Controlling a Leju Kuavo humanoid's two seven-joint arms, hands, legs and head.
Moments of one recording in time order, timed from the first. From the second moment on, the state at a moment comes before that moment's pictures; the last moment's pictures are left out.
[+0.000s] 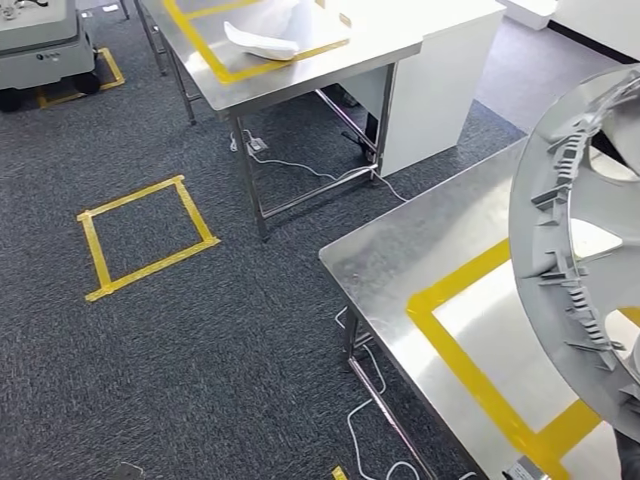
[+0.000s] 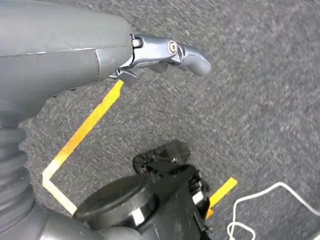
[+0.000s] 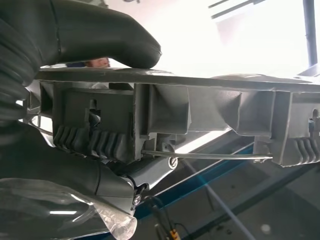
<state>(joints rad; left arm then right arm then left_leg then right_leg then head) 0.46 0.11 -0.24 -1.29 -0.11 0.05 0.03 0.70 -0.11 -0.09 -2.47 1.36 -0.69 0.09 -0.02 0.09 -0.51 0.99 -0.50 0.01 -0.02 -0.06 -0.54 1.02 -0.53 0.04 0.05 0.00</state>
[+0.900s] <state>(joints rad) 0.48 0.08 -0.18 -1.30 -0.15 0.01 0.03 0.70 -0.02 -0.18 -2.48 1.27 -0.63 0.00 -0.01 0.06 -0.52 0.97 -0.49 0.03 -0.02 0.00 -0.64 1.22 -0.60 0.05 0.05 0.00</state>
